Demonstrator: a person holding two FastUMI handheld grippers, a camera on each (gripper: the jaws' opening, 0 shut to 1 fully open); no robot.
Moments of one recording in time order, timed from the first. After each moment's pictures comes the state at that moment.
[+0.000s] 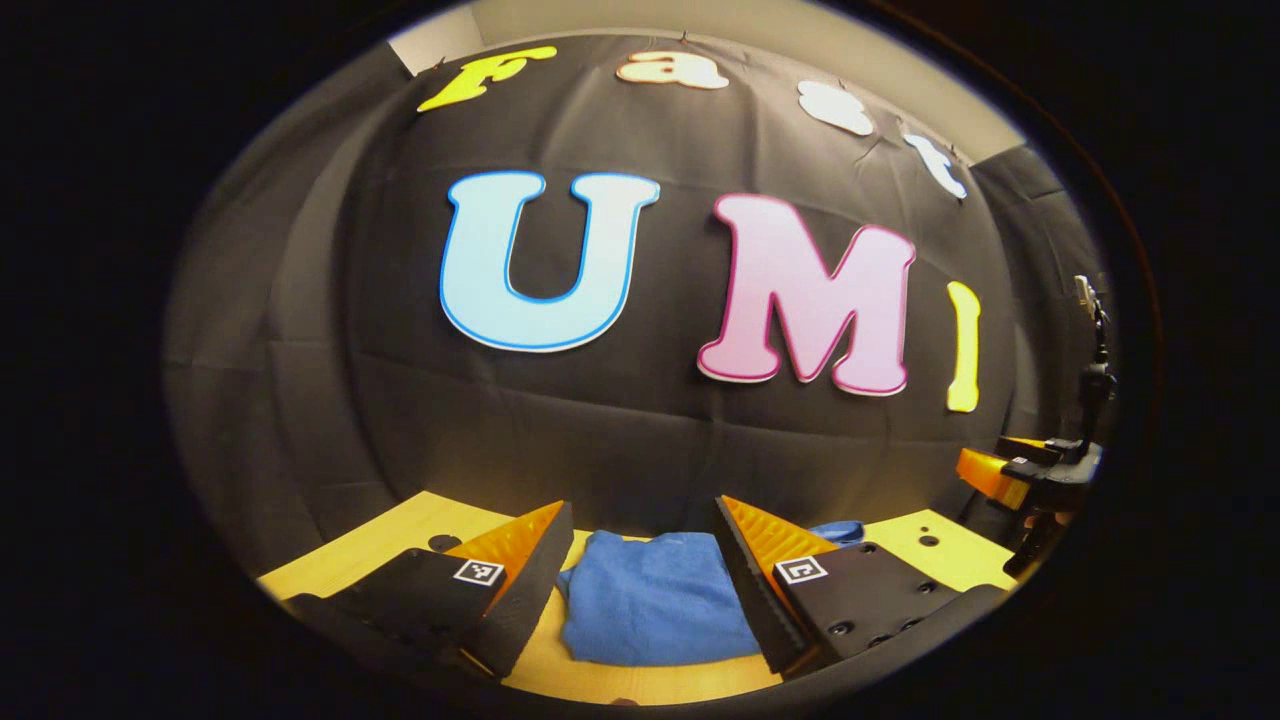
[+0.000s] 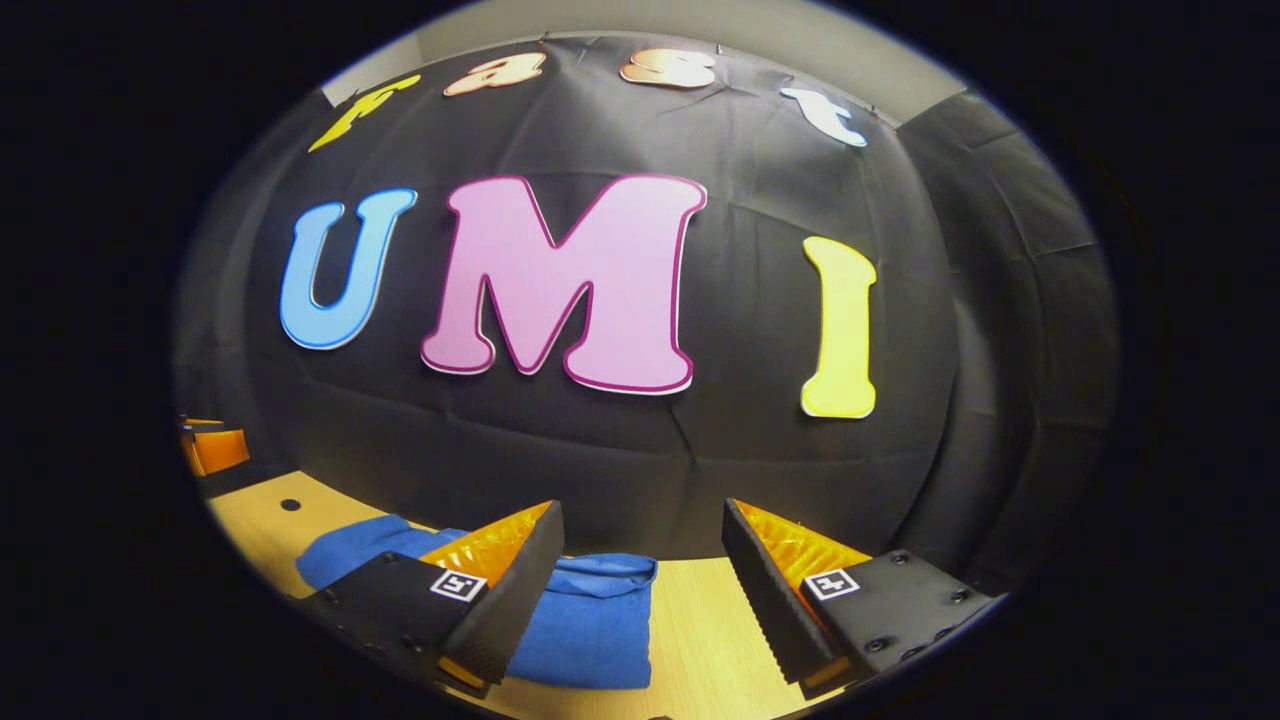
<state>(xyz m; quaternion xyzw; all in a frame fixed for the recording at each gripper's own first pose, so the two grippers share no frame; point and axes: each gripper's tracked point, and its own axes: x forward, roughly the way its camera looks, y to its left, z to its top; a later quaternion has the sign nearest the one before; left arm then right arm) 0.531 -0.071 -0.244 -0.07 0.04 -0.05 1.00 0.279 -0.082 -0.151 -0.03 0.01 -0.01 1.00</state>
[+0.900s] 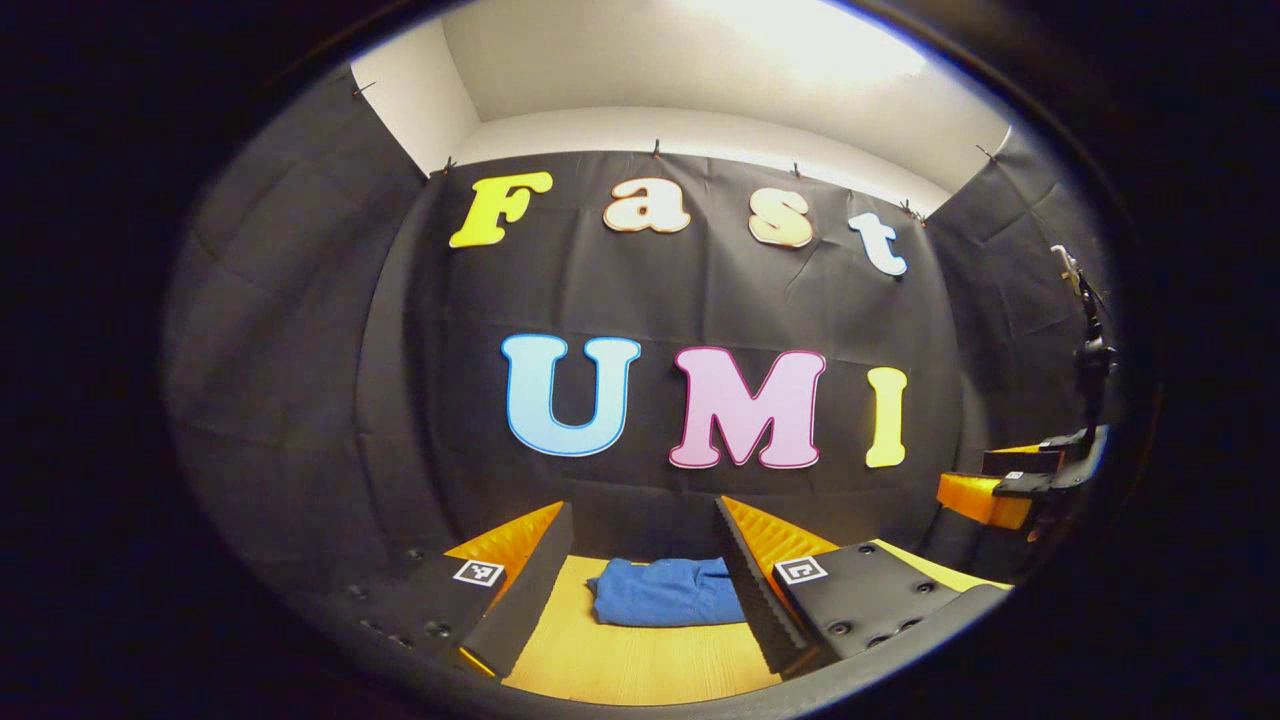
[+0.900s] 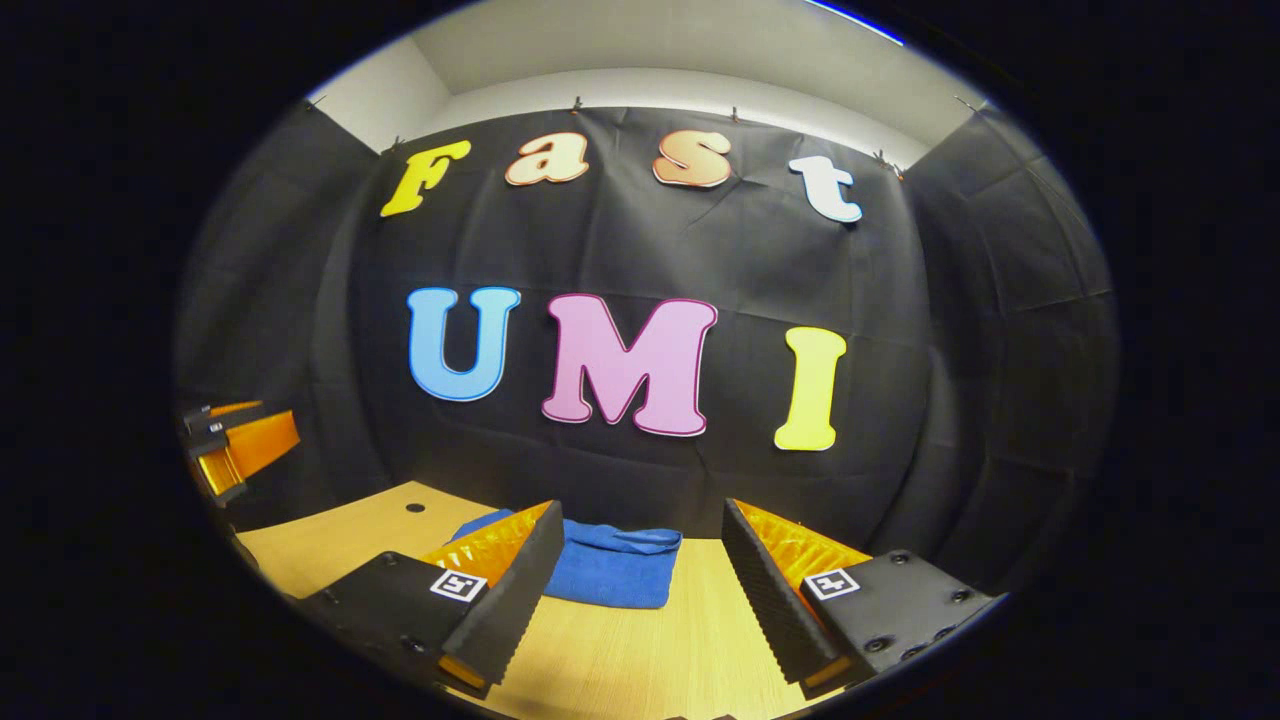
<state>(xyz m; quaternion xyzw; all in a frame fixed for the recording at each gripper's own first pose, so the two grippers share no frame) 0.505 -0.056 -0.194 -0.04 -0.08 -0.02 1.00 0.005 -0.069 -0.041 -0.04 -0.04 0.06 1.00</state>
